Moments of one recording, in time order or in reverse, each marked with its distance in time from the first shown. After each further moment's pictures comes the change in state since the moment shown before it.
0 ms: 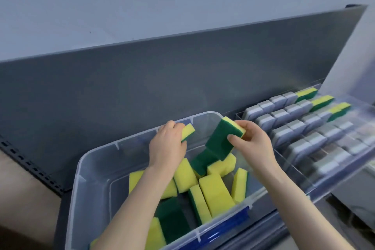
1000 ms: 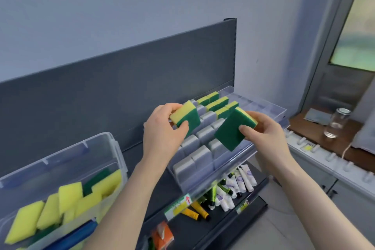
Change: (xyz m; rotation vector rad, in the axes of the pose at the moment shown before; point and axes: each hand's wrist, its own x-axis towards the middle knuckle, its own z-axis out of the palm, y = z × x) left_hand -0.002 0.368 0.009 -0.567 0.175 0.162; right_hand 0.013 0.066 -0.374 0.140 0.198 -0.001
